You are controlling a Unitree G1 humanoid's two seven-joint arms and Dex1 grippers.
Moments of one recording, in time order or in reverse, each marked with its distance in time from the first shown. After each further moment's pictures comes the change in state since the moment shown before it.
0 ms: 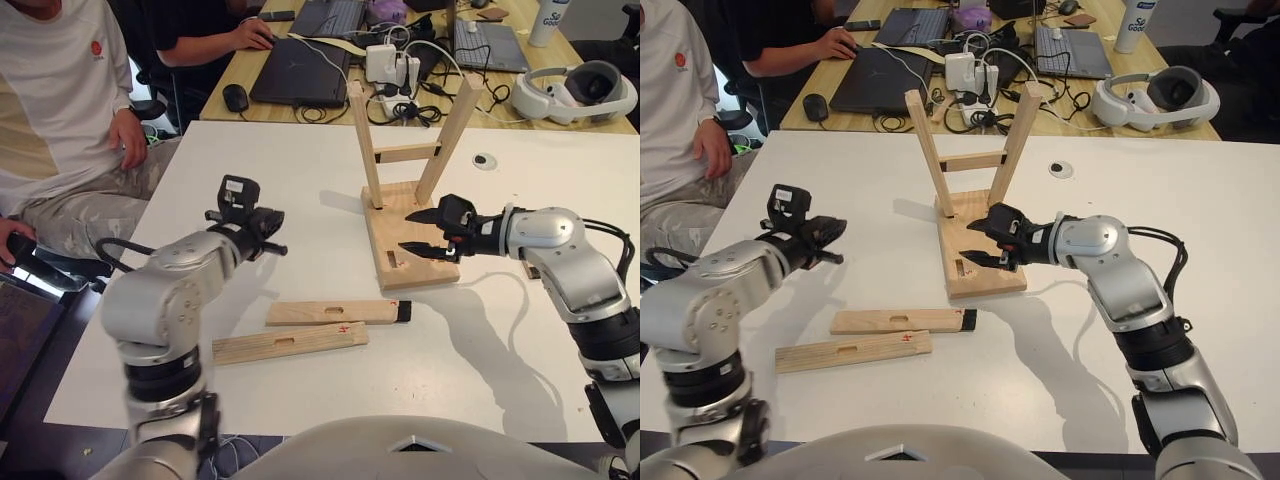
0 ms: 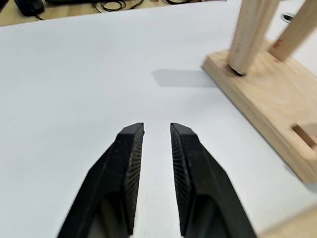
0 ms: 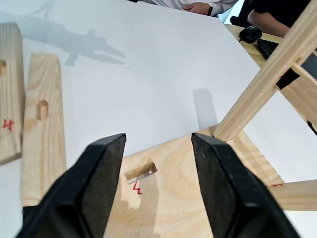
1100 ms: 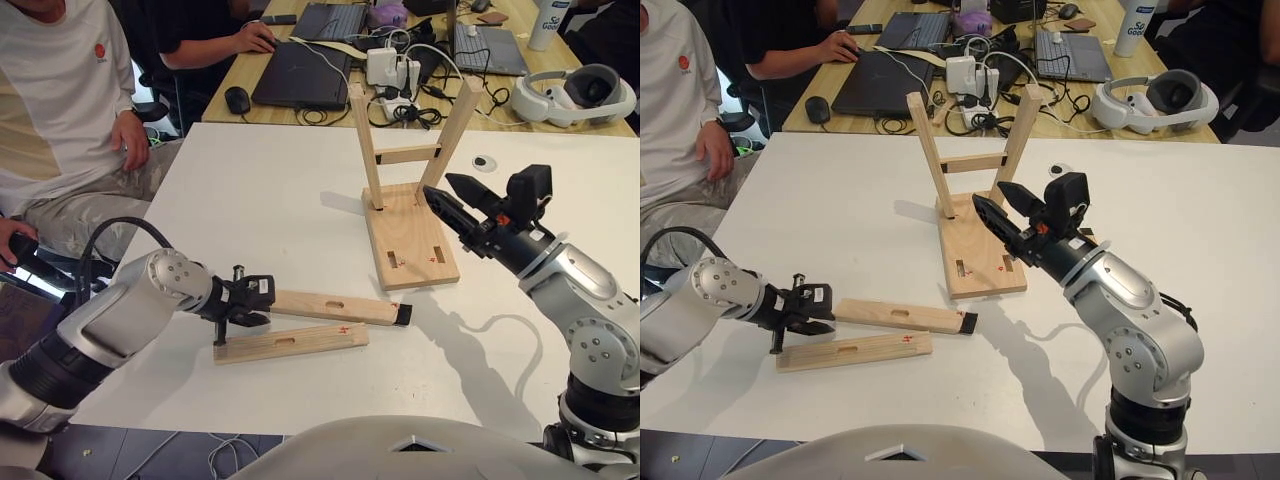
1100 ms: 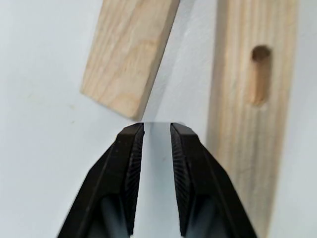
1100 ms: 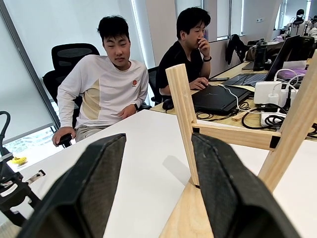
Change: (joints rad) left arm -0.014 0.641 -0.704 0.355 0.468 -0.804 -0.762; right arm 0.201 0.265 -0.351 -0.392 0.492 0.320 -0.606
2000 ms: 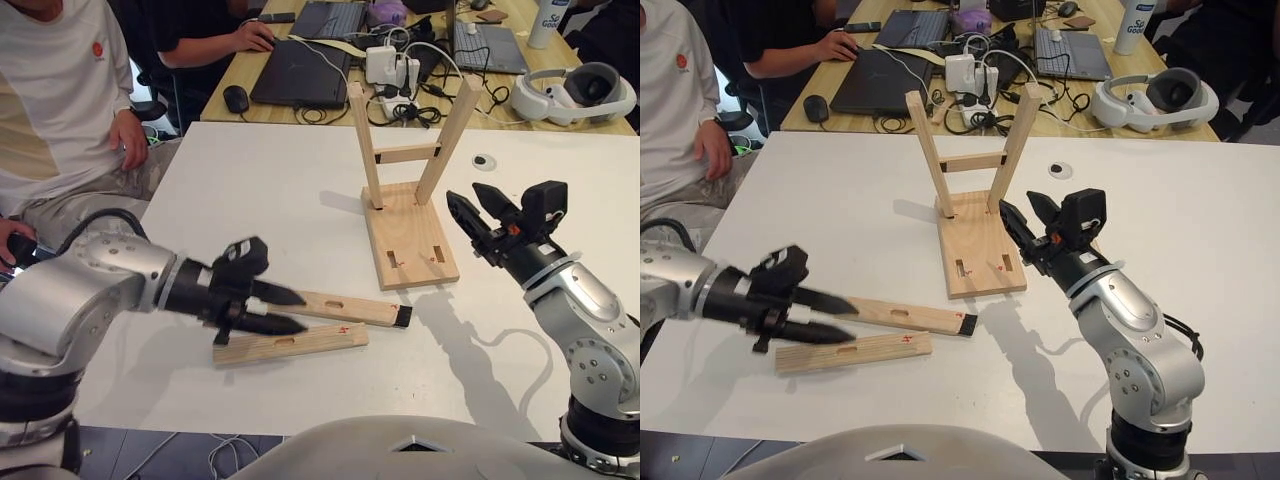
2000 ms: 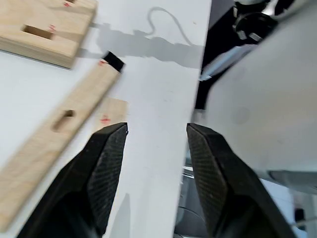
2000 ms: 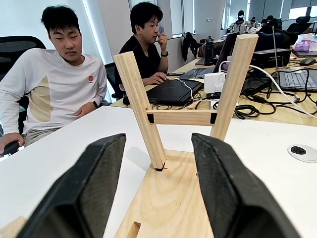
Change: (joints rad) left arm 0.173 -0.054 0.565 -0.428 -0.725 0.558 -0.266; right arm 0.145 0.040 -0.009 -0.096 -0.077 -0.030 -0.172
